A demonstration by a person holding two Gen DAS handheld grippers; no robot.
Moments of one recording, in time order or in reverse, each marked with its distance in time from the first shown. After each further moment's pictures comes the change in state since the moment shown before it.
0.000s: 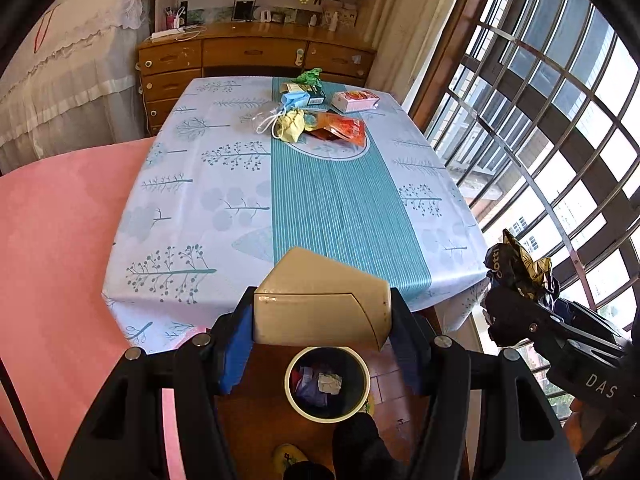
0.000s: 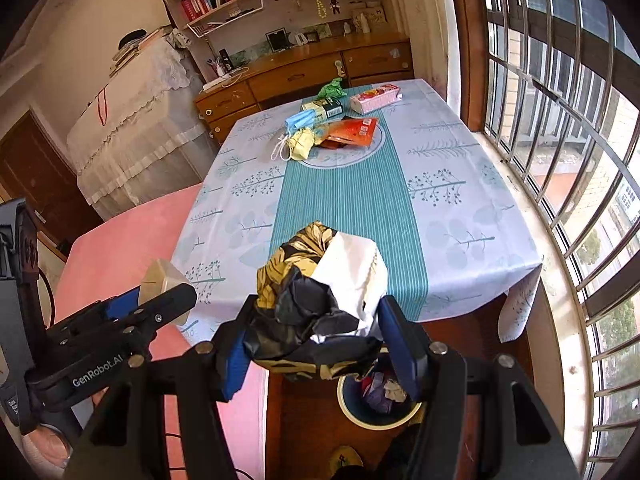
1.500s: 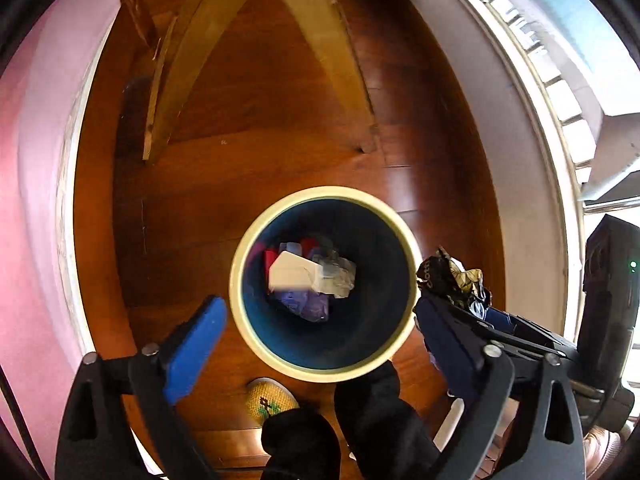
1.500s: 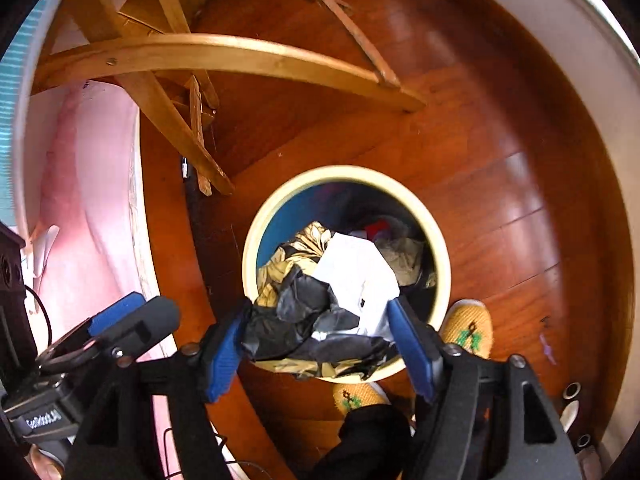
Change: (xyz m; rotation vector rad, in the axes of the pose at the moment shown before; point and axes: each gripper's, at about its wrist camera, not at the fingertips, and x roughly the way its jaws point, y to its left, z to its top) left arm 0.390 0.001 -0.231 -0.030 0.539 -0.010; right arm 0.356 -0.199 -0.241 0.385 0.514 0.050
